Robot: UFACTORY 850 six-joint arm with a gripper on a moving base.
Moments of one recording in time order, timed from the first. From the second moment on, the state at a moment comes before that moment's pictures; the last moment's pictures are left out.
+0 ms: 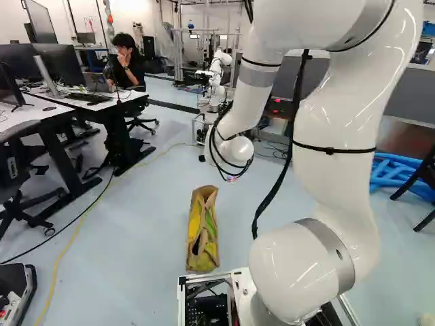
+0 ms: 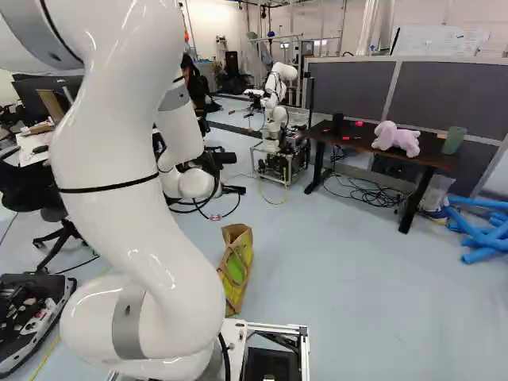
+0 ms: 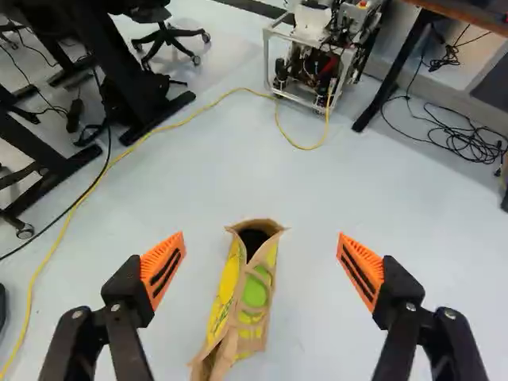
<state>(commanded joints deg) 10.5 -18.8 -31.2 5.7 35.4 0.0</state>
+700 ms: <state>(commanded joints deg) 12.4 -29.8 -39.3 13.2 27.8 0.0</state>
